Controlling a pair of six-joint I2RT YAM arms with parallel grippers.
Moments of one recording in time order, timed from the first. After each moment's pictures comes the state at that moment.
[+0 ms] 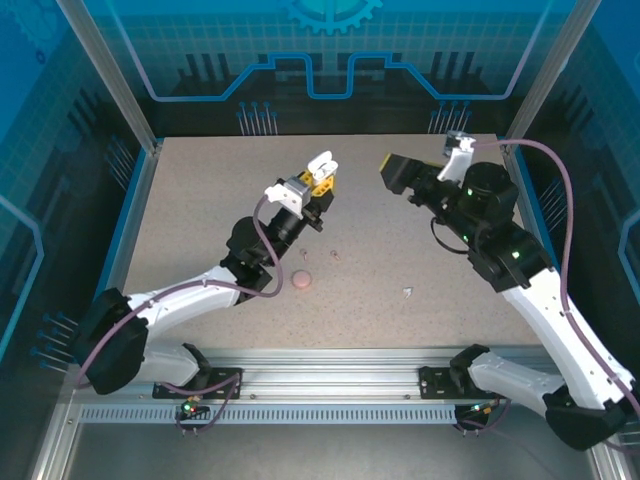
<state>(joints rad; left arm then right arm) -0.73 1.32 0.76 0.91 -0.11 0.07 0.50 1.00 1.27 -0.43 0.03 0.64</state>
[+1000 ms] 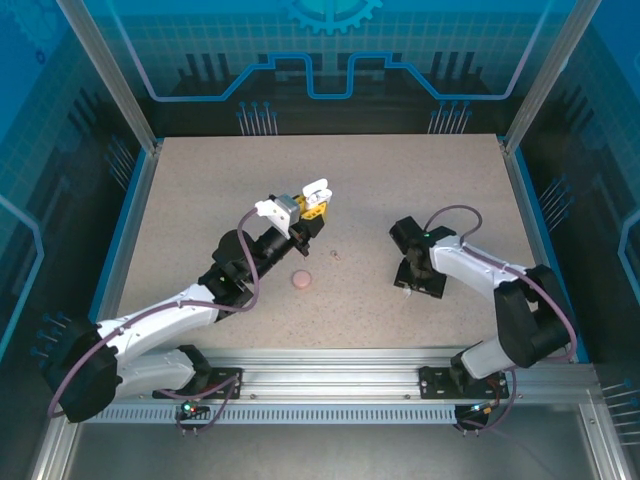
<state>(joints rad) -0.73 1.14 0.64 0.71 -0.01 -0.04 0.44 1.50 0.87 -0.91 0.18 0.83</state>
